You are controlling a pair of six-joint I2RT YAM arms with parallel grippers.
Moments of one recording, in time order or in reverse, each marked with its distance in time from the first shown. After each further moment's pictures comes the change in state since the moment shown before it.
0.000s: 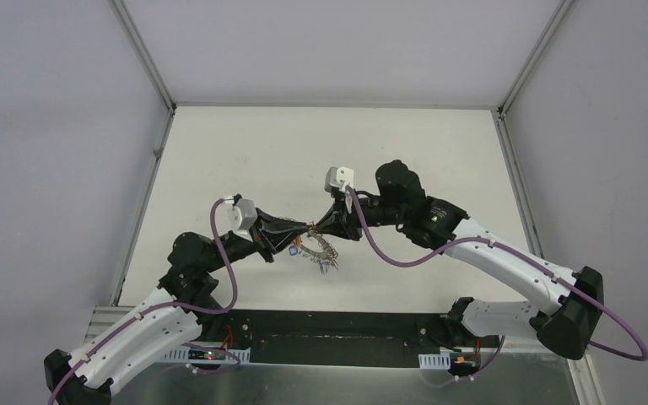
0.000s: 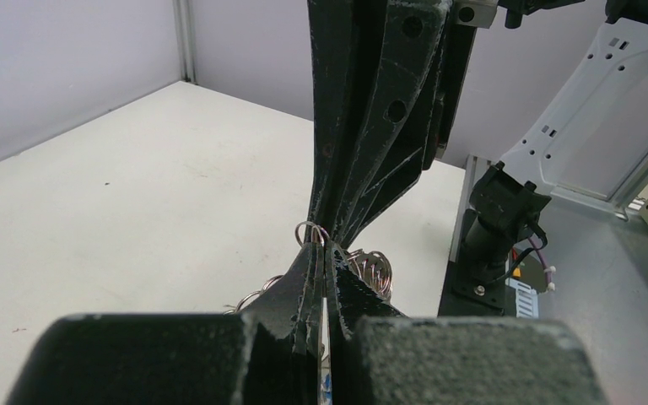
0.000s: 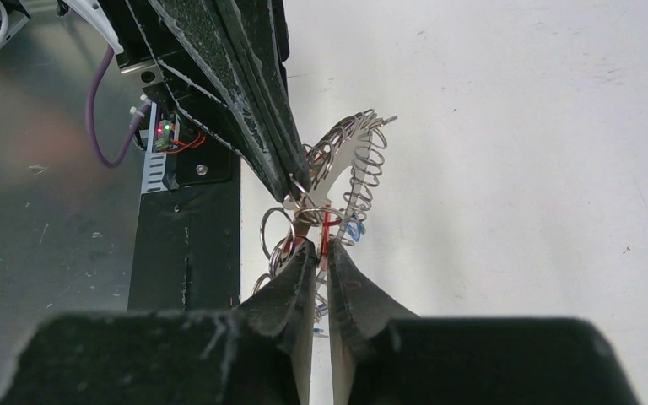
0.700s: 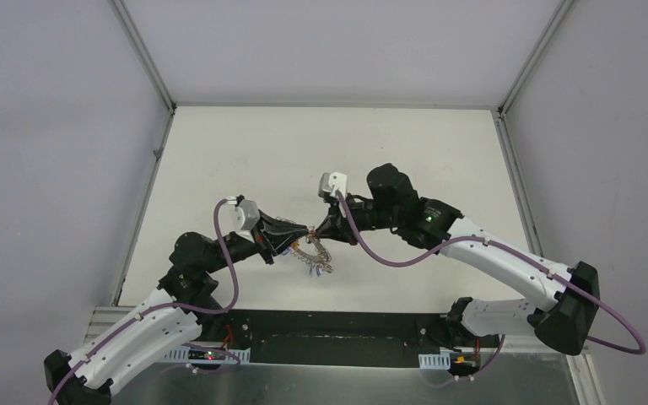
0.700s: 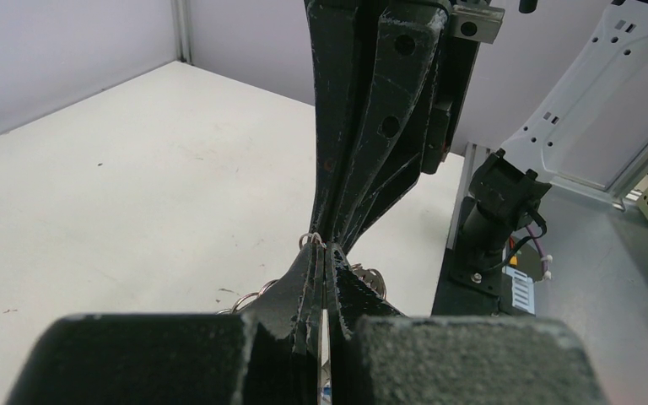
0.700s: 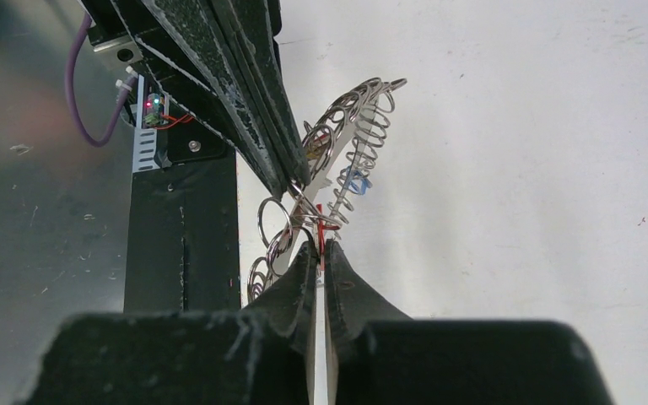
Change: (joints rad) left arm 0.000 -0.010 -0.007 -0.037 -0.001 -0.006; right arm 0.030 0.024 0.011 -0.064 0.048 -0.016
